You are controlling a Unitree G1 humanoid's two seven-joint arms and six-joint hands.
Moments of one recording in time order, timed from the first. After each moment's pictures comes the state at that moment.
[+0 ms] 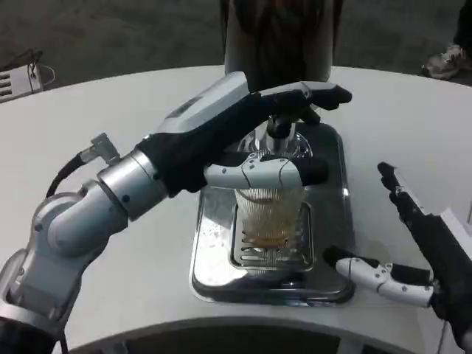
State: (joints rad) left arm -0.82 0.50 -0.14 0.27 0.16 -0.49 -0.47; right arm -0.10 -0.10 -0.09 -0.51 -0.45 0.27 0.30
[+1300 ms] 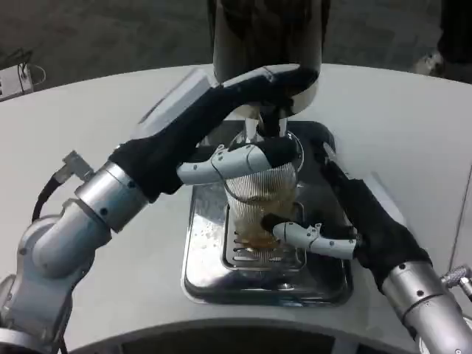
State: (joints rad) left arm -0.73 0.45 -0.05 0.28 0.12 -0.54 -0.36; right arm -0.39 -0.14 0.07 -0.17 -0.34 0.27 0.16
